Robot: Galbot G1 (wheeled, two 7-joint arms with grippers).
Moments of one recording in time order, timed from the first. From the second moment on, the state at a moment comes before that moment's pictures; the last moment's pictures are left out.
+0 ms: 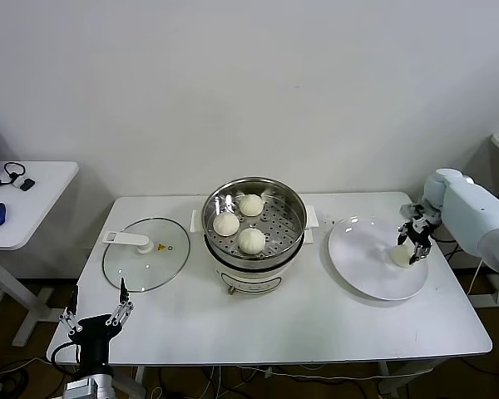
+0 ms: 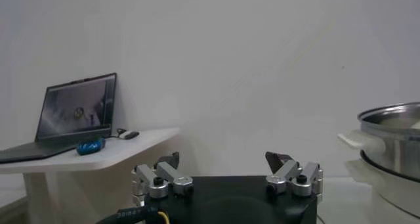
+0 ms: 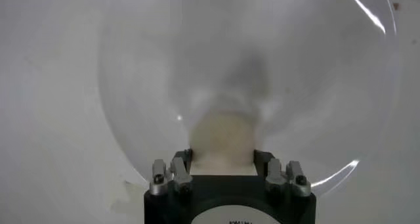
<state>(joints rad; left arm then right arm) 1.76 -1.61 -0.68 -2.10 0.08 -0.17 -0.15 0.16 0.96 -1.06 0.35 -0.09 0.38 -1.19</state>
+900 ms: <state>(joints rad) 1.75 -1.61 -0.65 -2.14 0.07 -0.14 -0.14 0.95 0.97 -1.83 1.18 0.71 0.02 -1.07</state>
